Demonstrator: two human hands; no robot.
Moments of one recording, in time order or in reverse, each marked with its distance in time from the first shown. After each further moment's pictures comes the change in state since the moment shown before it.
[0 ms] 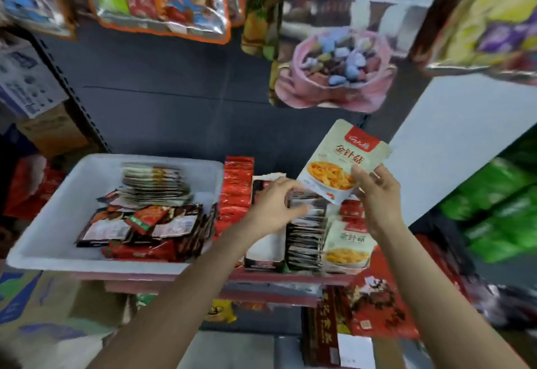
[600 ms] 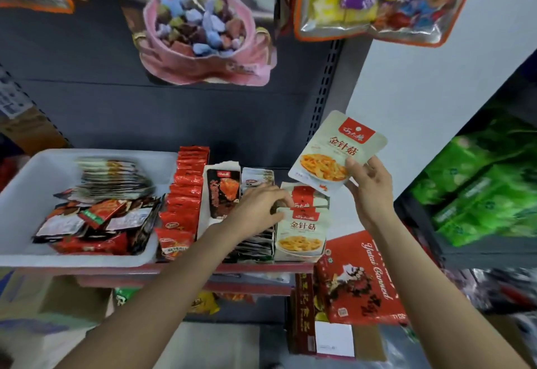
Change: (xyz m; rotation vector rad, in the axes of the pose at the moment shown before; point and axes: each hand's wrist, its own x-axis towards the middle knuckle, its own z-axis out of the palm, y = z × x) left_hand 0.015 0.030 0.073 0.331 -0.155 0.049; right_hand 0.036 0.014 -0.100 0.101 -0.073 0.056
